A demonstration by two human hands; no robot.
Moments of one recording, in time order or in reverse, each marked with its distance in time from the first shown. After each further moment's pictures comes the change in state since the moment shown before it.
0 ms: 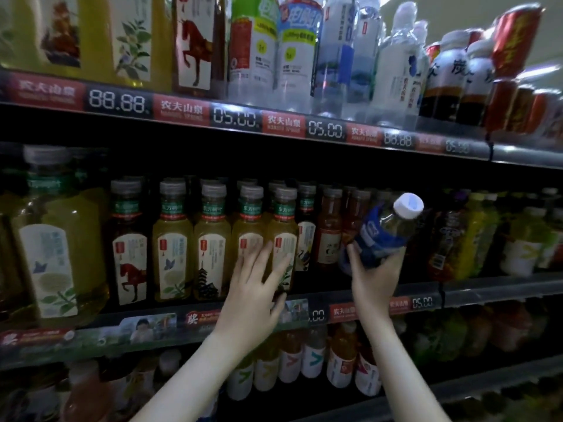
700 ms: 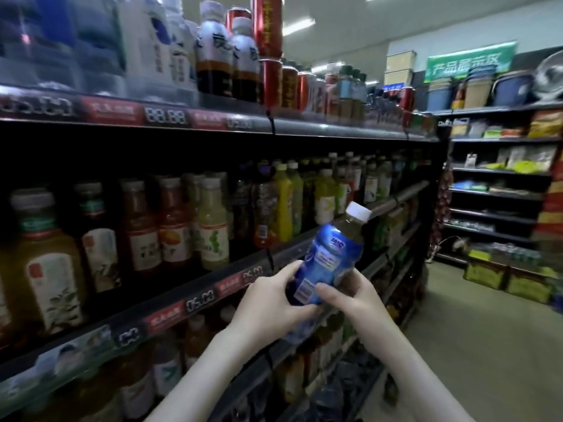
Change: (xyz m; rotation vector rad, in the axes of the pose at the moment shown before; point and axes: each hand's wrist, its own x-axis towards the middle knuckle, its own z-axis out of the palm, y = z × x) left_hand 0.066 0.254 0.079 -0.817 -0.439 0.141; right_hand 0.012 -0.053 -0.264 -0.044 -0.237 0.358
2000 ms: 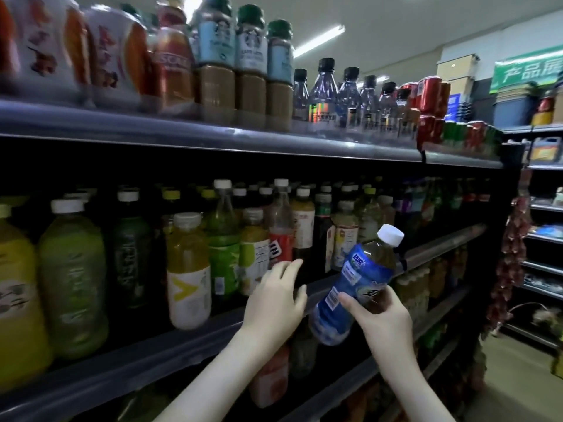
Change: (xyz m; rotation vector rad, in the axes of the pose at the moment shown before) left_hand 0.483 -0.033 0.321 0.441 0.336 -0.074; right_hand 0.411 0.174 -0.400 -0.173 0.267 -0.084
